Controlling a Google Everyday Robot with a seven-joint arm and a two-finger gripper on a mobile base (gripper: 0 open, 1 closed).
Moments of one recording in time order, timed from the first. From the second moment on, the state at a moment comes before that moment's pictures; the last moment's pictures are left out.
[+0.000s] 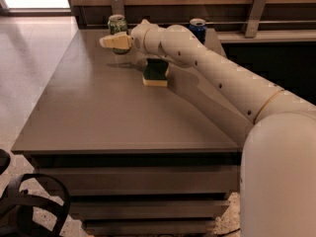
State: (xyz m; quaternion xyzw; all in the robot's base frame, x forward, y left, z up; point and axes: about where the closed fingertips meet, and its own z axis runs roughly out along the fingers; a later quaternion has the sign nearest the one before) arm 0.843 0.106 0.892 -0.30 0.69 0.26 0.61
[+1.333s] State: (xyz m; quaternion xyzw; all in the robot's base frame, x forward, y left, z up) arm 0.868 0.126 0.881 -0.29 0.67 0.28 0.62
